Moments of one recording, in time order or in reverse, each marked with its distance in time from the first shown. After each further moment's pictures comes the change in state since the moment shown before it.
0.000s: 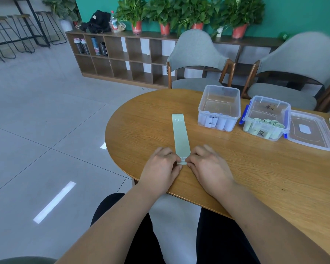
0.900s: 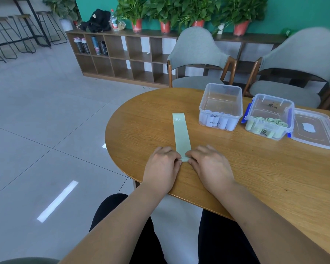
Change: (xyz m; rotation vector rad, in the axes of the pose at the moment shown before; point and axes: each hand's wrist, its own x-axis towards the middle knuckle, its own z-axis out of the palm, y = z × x) left_hand 0.008 0.005 0.006 0.031 0.054 -0.096; right_hand 0.005 0.003 0.006 0.068 0.038 0.082
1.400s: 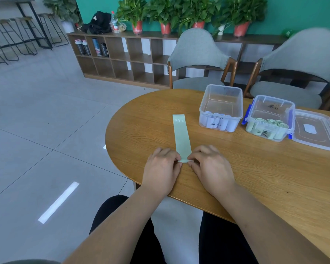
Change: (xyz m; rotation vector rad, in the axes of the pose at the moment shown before) left_hand -0.001 -0.003 0.003 0.001 0.017 -0.004; right_hand -0.001 0.002 0.001 0.049 -0.005 0.058
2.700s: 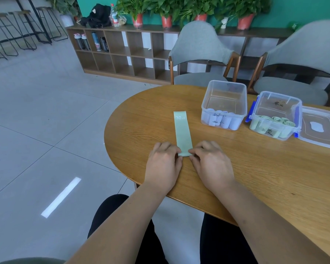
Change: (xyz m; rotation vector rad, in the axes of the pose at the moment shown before) left_hand 0.013 -0.001 0.007 -0.002 0.029 -0.048; right_hand 0.010 0.004 0.013 -0.033 0.032 0.041
